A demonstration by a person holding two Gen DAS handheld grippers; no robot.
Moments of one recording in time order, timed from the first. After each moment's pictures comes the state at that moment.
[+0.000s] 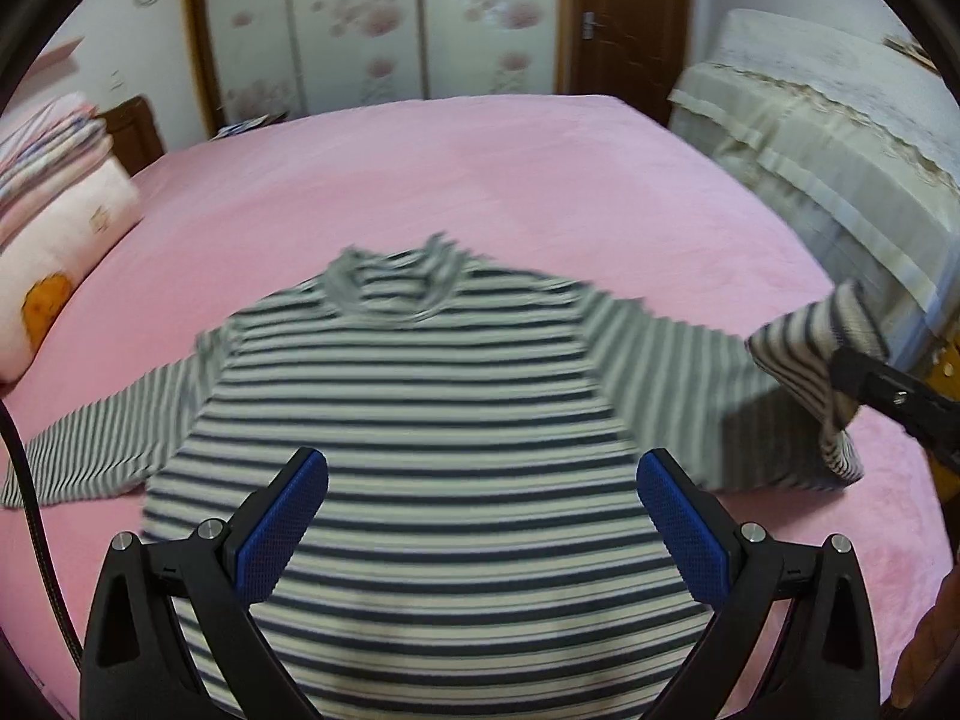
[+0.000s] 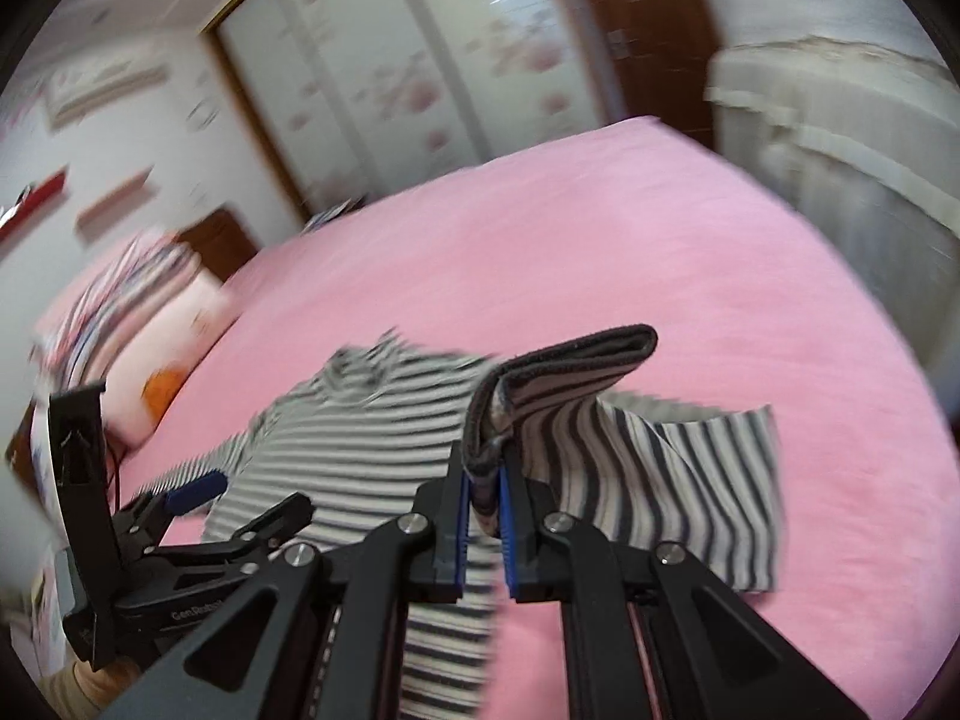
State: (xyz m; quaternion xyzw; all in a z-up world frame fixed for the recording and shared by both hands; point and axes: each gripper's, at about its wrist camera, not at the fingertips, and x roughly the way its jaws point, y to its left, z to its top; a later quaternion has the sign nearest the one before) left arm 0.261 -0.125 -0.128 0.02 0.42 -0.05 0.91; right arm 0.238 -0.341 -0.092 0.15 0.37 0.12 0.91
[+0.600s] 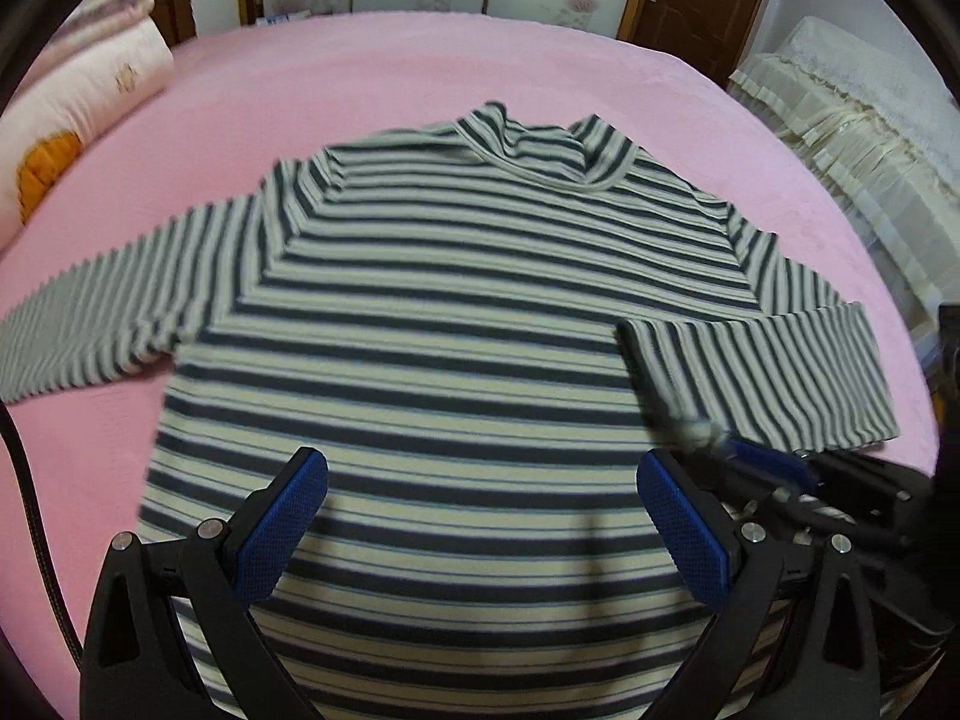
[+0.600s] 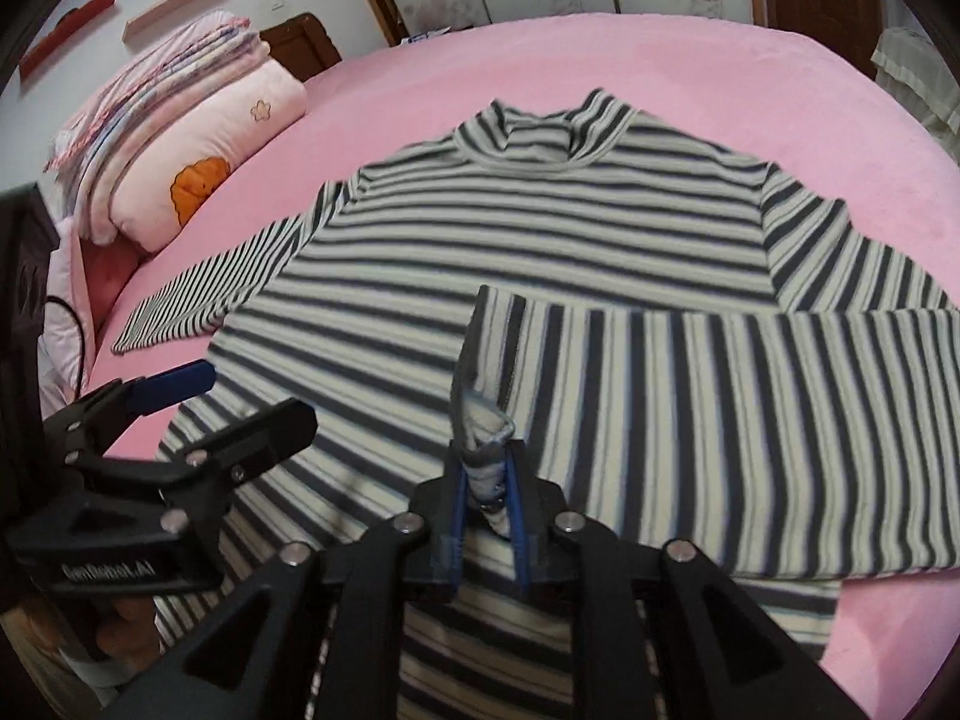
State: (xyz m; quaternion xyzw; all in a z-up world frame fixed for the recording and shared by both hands) left arm 0.258 -0.005 -0.208 -0.06 0.50 -0.05 0.86; right arm 0.259 -0.170 -0.207 0.06 0.49 0.22 0.84
